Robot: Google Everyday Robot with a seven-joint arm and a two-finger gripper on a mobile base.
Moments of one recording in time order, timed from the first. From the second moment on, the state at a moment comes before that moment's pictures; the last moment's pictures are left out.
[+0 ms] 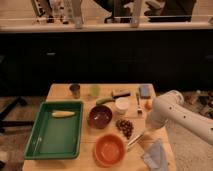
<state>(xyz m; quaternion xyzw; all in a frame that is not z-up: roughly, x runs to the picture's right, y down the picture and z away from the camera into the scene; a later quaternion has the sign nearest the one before) 0.249 0.214 0.786 -0.29 -0.11 -0.23 0.92</state>
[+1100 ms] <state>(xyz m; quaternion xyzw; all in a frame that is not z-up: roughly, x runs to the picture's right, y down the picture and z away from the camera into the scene) 0.234 0.199 0.755 -0.31 -0.08 -0.21 0.92</state>
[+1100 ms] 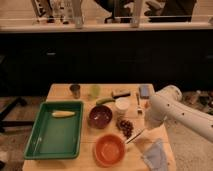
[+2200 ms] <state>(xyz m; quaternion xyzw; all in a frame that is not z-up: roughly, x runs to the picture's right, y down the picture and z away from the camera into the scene) 0.227 0.205 0.750 -0.32 -0.09 -0.20 0.92</state>
